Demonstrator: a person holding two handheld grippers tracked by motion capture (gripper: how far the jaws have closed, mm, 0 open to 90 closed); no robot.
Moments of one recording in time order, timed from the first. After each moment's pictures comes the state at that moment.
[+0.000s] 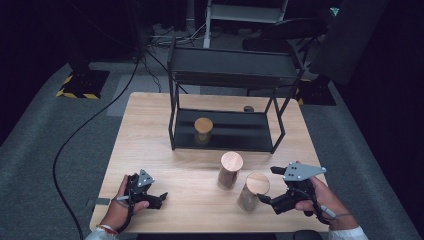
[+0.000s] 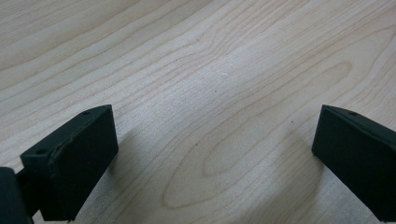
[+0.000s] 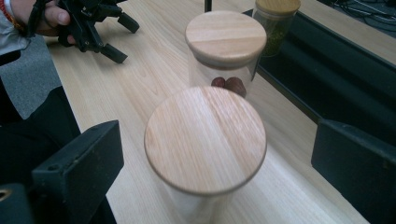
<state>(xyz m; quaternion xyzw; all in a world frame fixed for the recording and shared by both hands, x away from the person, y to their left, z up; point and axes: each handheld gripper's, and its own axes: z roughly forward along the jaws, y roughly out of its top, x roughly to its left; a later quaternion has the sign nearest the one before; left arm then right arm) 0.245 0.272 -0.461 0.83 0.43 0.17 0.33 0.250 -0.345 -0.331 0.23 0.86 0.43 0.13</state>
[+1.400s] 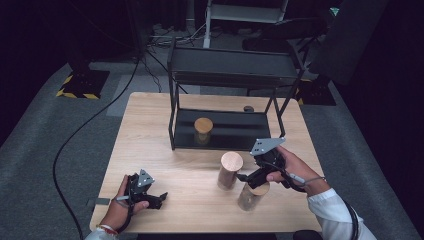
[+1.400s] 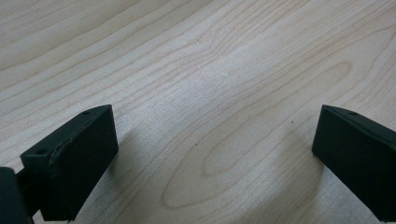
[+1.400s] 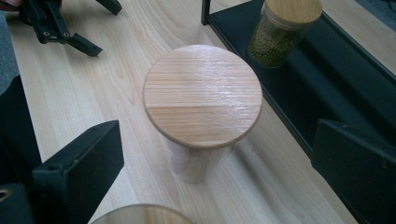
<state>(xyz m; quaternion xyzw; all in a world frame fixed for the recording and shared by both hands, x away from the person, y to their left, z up) 0.245 0.272 -0.461 0.83 0.42 0.17 0.33 0.327 -0.269 -0.305 0.20 0.91 0.36 0.12</state>
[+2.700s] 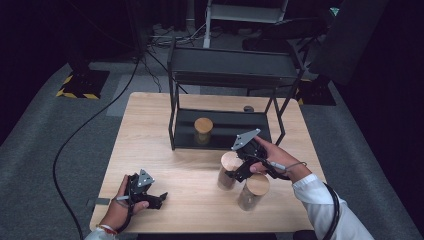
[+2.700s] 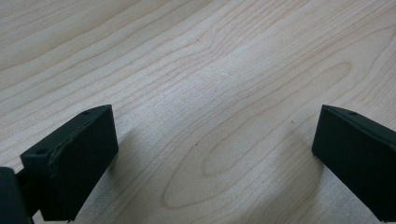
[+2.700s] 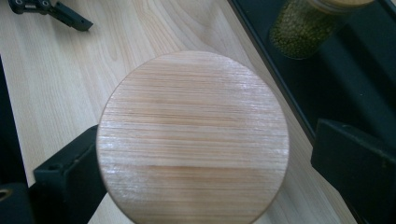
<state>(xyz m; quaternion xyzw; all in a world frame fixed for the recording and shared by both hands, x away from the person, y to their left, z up) 0.245 0.272 -0.461 0.83 0.42 0.17 0.33 0.376 -0.221 -0.310 0.16 0.94 0.30 0.08</state>
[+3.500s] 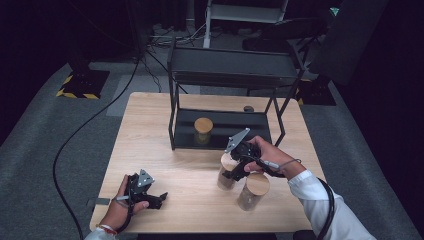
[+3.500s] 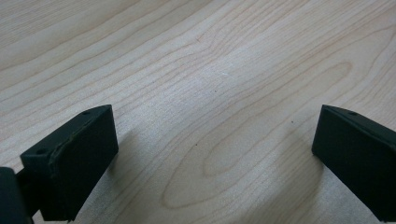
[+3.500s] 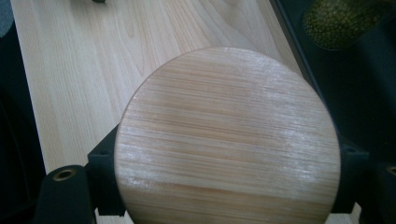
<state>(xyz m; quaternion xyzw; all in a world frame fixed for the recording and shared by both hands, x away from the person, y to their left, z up) 0.245 0.272 -0.461 0.83 0.42 0.17 0.33 0.392 -0.196 -0.303 0.13 0.96 0.25 0.04</state>
